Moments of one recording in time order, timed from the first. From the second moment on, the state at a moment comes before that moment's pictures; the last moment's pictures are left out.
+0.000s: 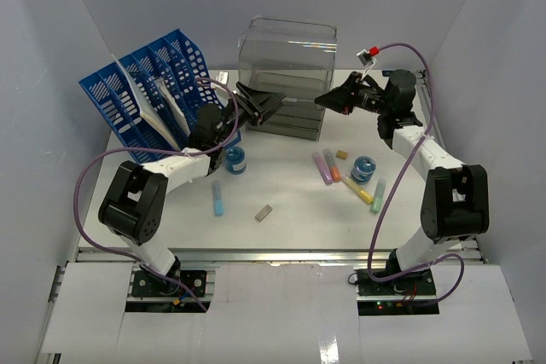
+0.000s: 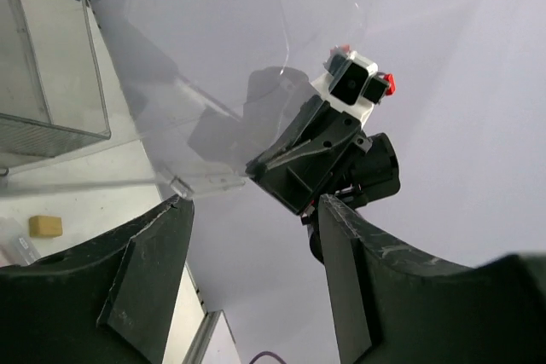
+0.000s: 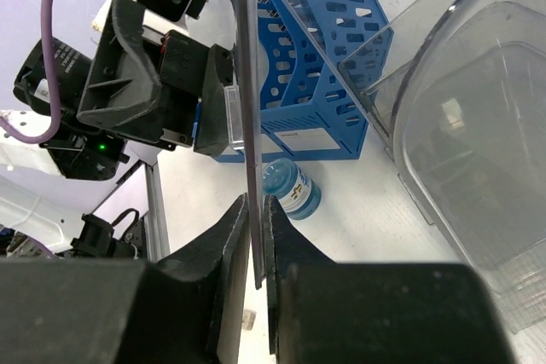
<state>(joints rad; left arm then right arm) -0.45 1.68 0.97 0.94 0.38 -1.35 0.16 1.61 1.14 0.52 -1.02 0.62</state>
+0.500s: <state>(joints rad) -0.45 1.39 0.74 0.67 0.43 -0.96 0.08 1.59 1.14 0.56 -1.10 0.73</state>
